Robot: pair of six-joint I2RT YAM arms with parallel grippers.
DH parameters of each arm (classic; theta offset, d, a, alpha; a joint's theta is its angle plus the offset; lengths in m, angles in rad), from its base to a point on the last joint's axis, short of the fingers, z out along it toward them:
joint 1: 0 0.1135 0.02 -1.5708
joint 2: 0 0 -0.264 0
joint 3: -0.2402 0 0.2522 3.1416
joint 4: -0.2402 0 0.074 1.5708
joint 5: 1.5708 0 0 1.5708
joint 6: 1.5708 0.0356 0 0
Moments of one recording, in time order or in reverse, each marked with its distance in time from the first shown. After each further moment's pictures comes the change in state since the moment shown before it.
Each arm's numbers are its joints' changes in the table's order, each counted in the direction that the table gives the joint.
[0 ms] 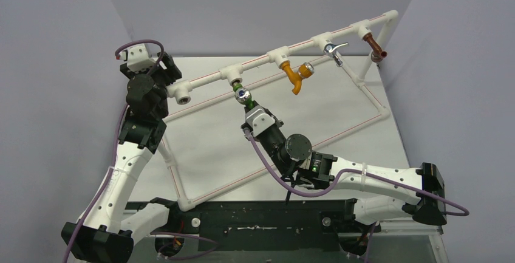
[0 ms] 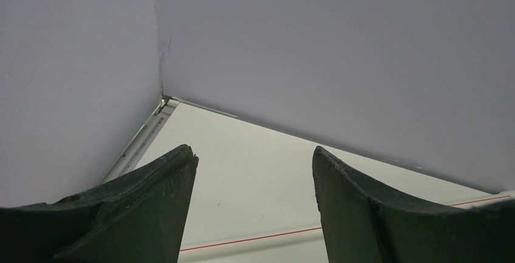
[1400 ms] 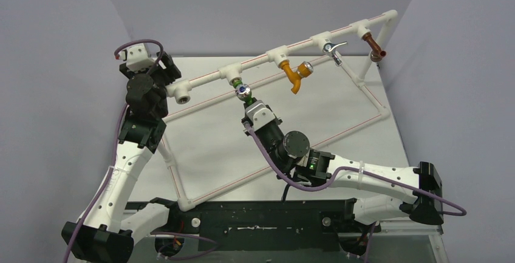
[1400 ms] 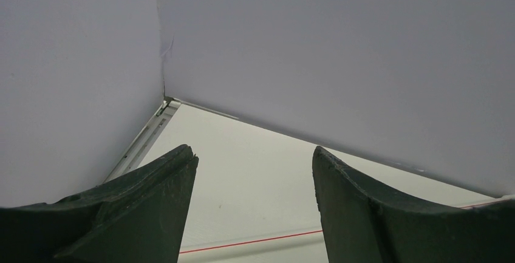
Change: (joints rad) left arm 0.004 0.002 0.000 0.006 0.000 0.000; right arm -0.021 0.031 -0.029 0.015 0.018 0.054
